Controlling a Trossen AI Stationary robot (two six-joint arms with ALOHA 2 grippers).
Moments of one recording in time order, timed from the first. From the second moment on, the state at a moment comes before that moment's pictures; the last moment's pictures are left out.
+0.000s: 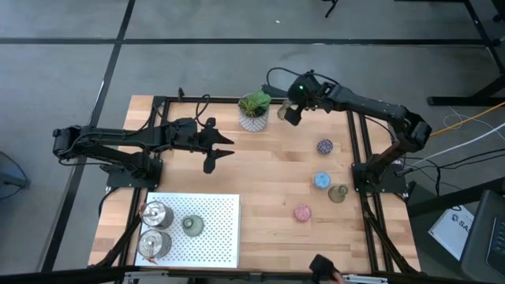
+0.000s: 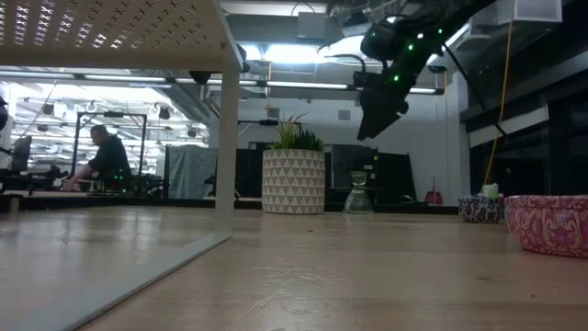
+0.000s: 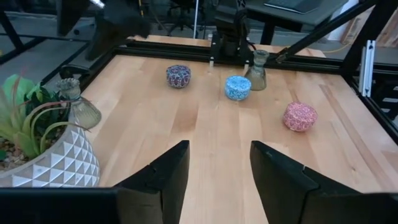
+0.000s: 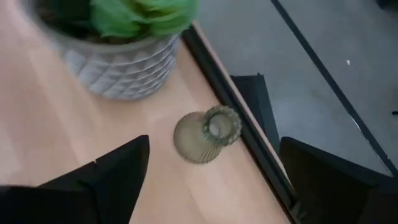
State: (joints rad) left arm 0.18 1.05 0.66 0.05 0.08 -0.04; right arm -0.59 1.56 1.21 -0.54 0.15 -0.18
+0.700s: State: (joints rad) left arm 0.18 1.05 0.66 0.05 0.08 -0.04; right arm -0.64 1.80 1.20 -0.38 0.18 -0.13
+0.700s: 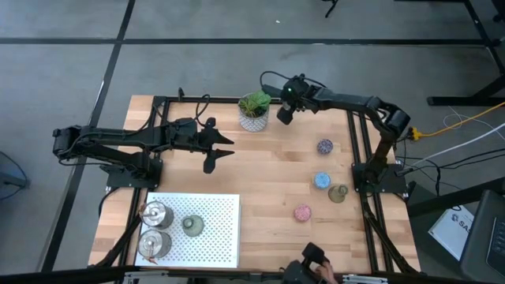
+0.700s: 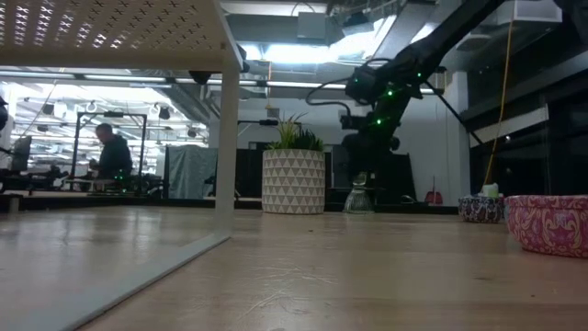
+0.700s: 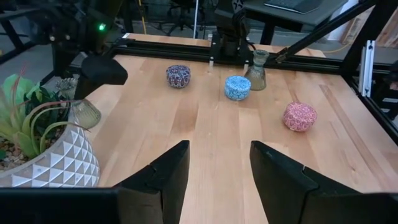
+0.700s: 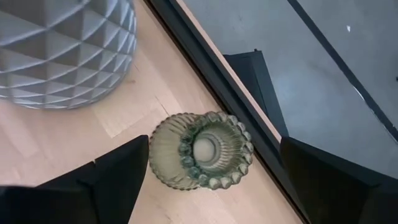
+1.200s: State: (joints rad) left arm 0.18 1.05 0.66 0.05 0.08 -0.04; right arm -0.65 1.80 1.20 -0.37 0.18 -0.14
